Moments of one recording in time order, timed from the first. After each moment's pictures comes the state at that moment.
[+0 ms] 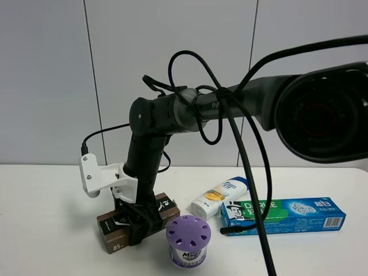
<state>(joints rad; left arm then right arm) 0.06 -0.01 -0.51 -0.08 1.06 0.14 0.76 2.55 -2.13 0.27 1.04 -1.47</state>
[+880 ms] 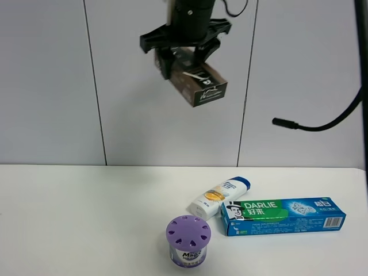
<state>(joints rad) 0.06 -0.01 -0.51 -0.08 1.06 0.14 0.68 2.16 -2.41 -0.32 1.21 0.20</state>
